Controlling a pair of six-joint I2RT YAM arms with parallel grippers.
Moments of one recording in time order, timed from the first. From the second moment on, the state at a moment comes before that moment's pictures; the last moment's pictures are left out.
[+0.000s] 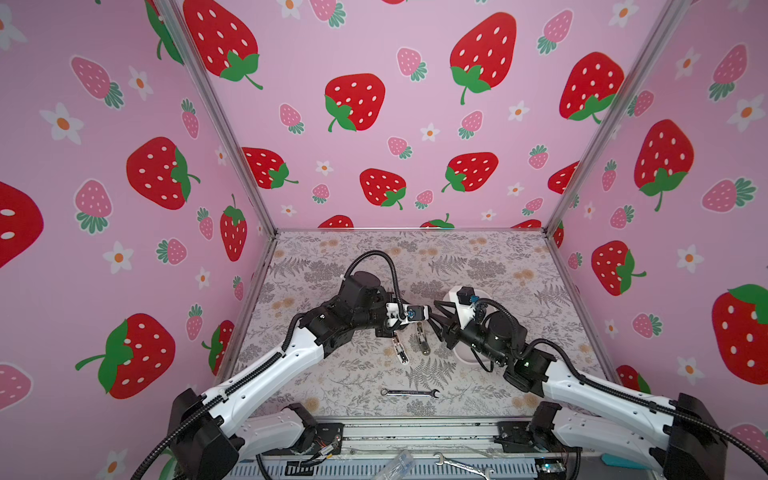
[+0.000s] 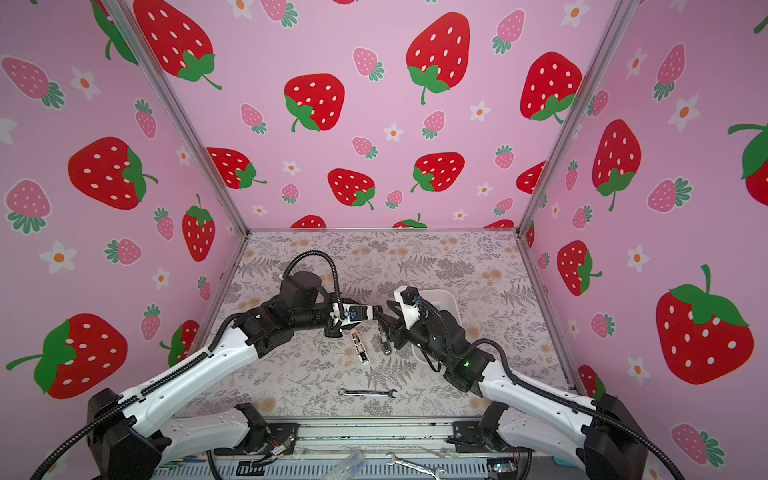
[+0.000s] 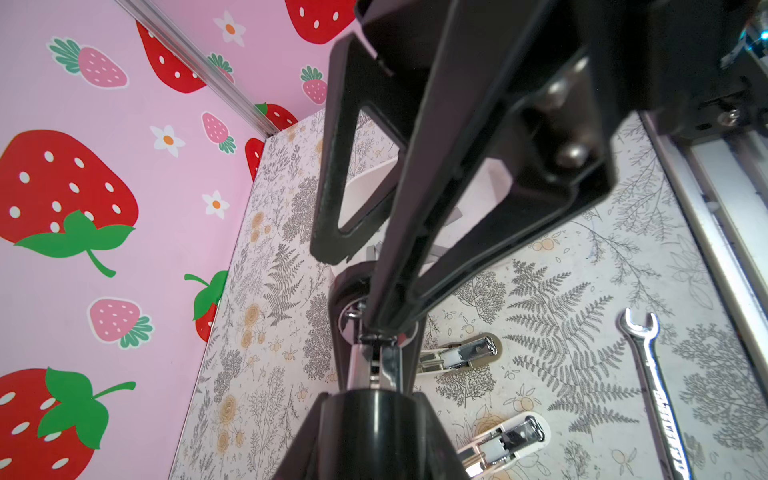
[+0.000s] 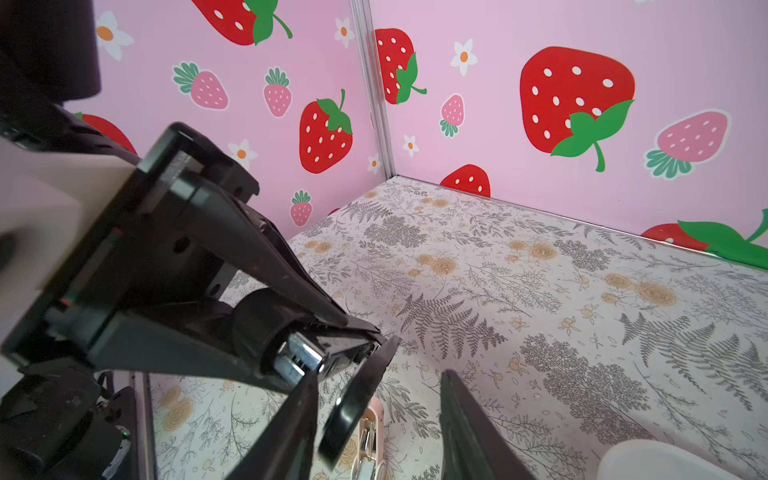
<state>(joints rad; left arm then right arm) -0.70 1.16 0.98 -0.38 0.35 0.90 0.99 1.00 0.54 0.37 0.01 0.20</state>
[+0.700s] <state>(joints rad) -0.75 1.14 0.91 -0.30 0.16 0.96 1.01 1.13 0.62 0.30 0.06 0.28</state>
